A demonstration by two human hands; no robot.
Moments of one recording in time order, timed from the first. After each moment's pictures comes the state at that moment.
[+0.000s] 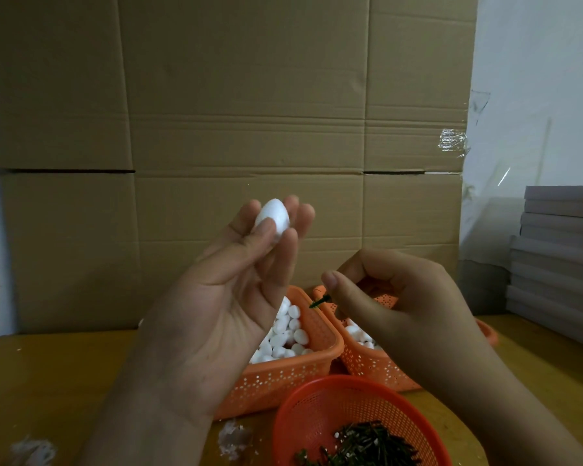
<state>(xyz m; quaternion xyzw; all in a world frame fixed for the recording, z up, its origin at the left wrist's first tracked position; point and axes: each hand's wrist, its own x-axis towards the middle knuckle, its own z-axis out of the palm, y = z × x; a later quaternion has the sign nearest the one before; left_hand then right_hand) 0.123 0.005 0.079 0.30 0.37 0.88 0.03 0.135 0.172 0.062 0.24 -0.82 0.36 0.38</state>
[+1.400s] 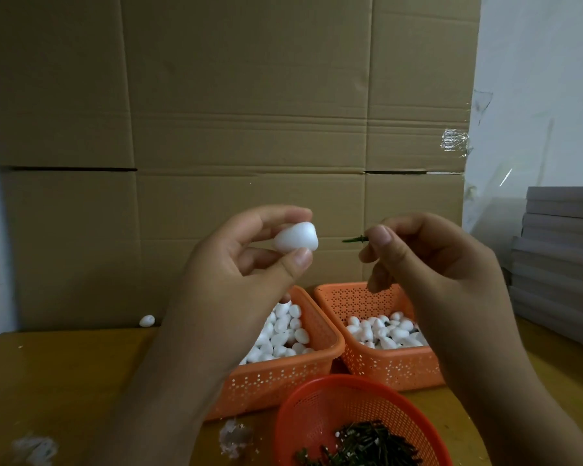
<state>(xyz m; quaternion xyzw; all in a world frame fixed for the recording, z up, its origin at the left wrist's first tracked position) 0.114 0.001 0.069 0.31 0.66 0.64 -0.24 0.143 0.173 0.073 0.21 -0.69 0.56 0.41</state>
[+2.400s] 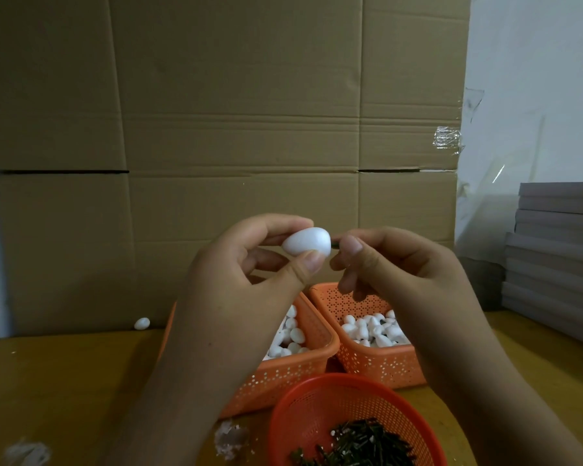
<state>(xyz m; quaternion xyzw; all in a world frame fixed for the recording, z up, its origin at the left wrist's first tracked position) 0.121 0.013 0.068 0.30 0.69 0.59 -0.28 0.143 0.170 0.072 0.21 -0.69 0.63 0.30</state>
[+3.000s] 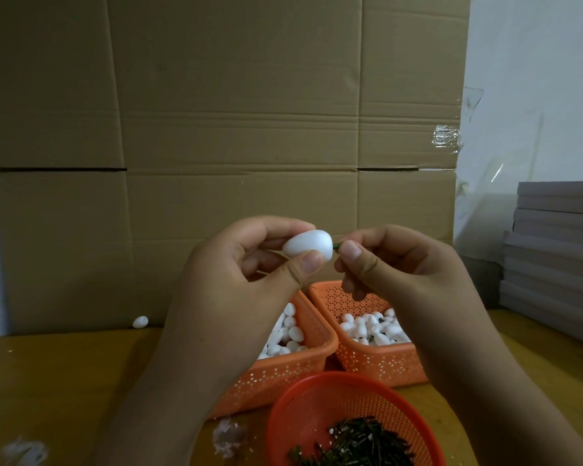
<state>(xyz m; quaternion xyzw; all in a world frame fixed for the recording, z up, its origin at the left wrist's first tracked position) 0.119 0.010 0.067 0.32 0.68 0.61 -0.25 0.143 0.174 0.073 0.22 -0.69 0.63 0.29</state>
